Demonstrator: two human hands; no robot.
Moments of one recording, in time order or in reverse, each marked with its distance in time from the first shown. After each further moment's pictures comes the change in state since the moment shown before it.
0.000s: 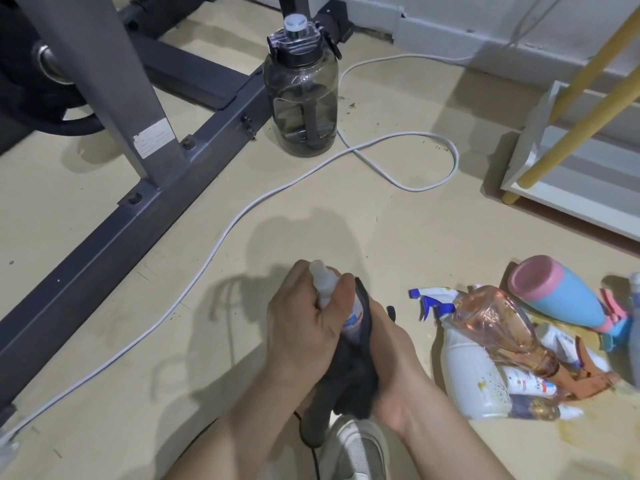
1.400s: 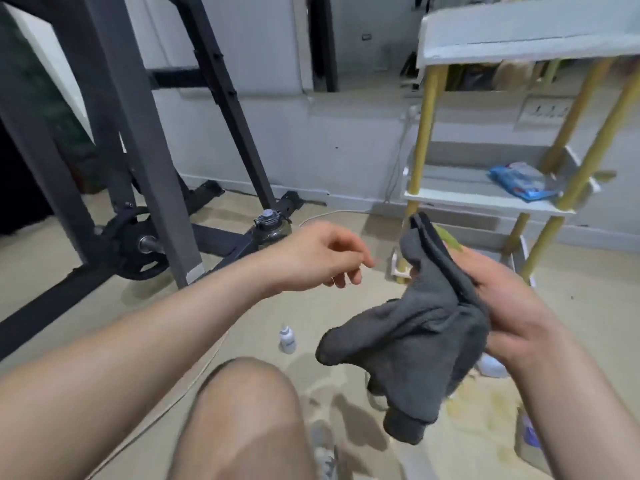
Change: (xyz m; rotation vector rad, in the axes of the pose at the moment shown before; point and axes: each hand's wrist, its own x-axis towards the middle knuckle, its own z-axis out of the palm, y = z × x) left_hand -0.079 0.343 -0.127 0.142 -0.795 0.220; right_hand -0.366 -0.093 -0.101 0.048 -0.419 -0.735
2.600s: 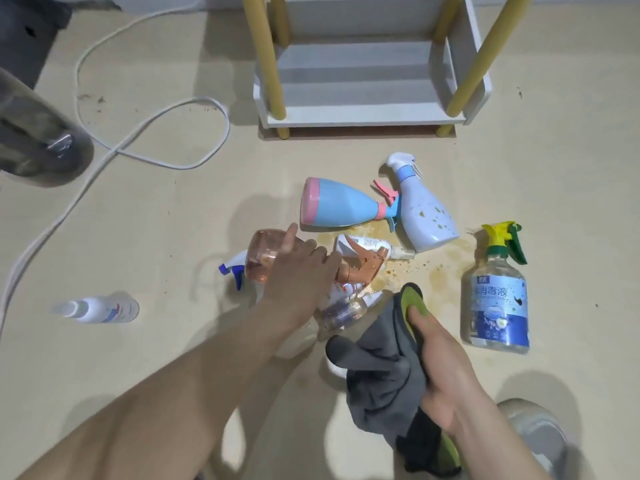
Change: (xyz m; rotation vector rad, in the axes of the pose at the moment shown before) left_hand 0.253 -0.260 0.312 1.095 -0.157 0.397; right_hand 0.030 0.241 -0.294 0.291 1.033 0.433
